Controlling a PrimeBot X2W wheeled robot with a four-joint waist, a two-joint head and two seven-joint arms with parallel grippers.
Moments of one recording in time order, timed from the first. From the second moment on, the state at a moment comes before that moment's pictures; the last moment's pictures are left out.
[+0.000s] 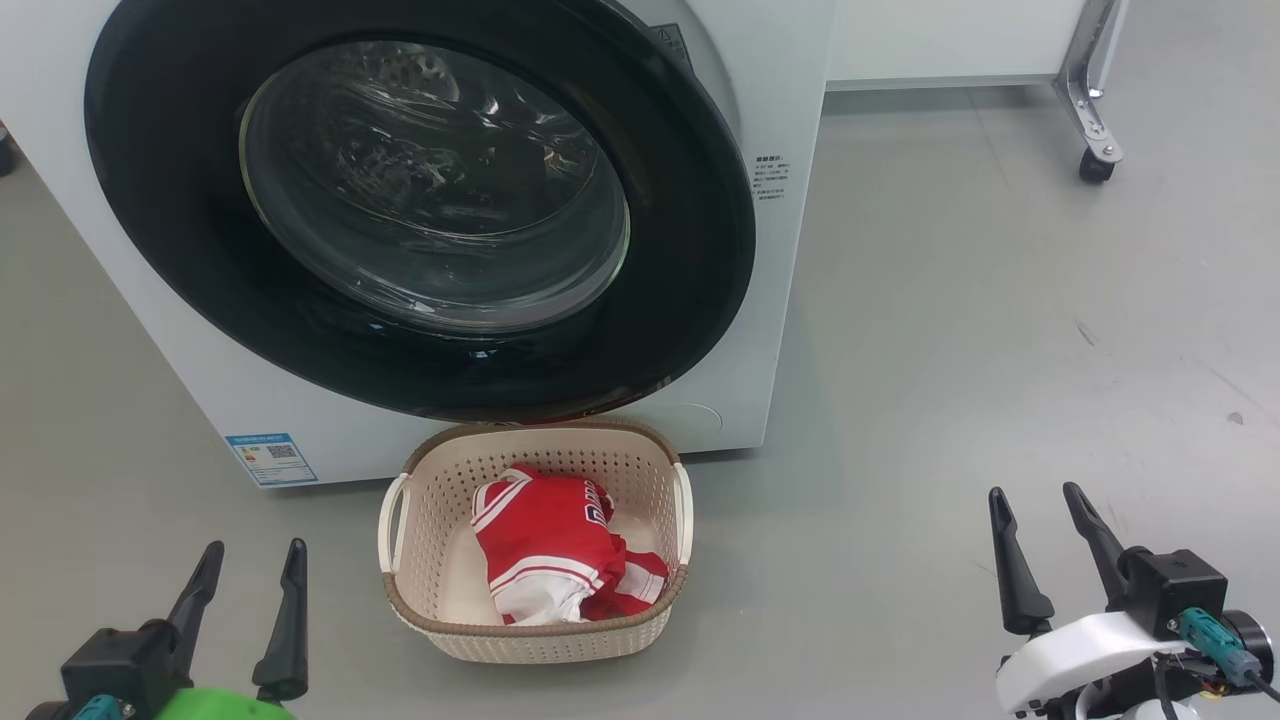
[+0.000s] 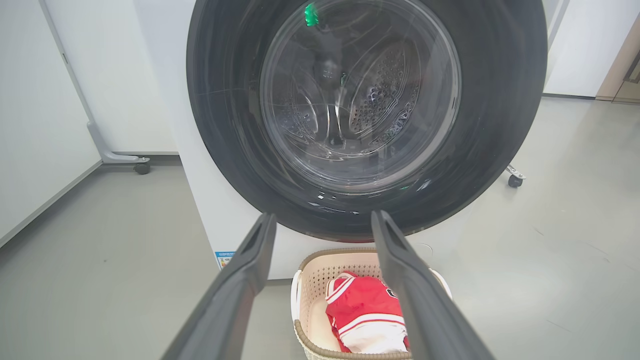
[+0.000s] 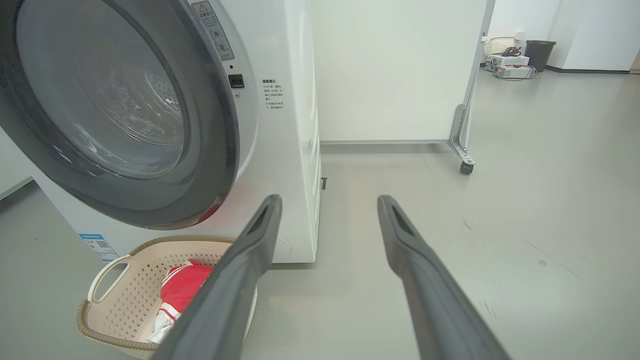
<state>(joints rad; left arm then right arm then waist) 0.13 0.26 -0.17 -0.01 -0.52 0.06 -0.13 0.07 -0.15 0.15 0.18 0.33 -0.02 -0.21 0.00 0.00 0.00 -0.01</state>
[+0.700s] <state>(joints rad) 0.14 0.24 -0.17 -0.01 -0.51 0.08 -0.13 0.07 -0.16 0.15 0.15 0.33 -0.03 -0.19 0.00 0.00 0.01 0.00</state>
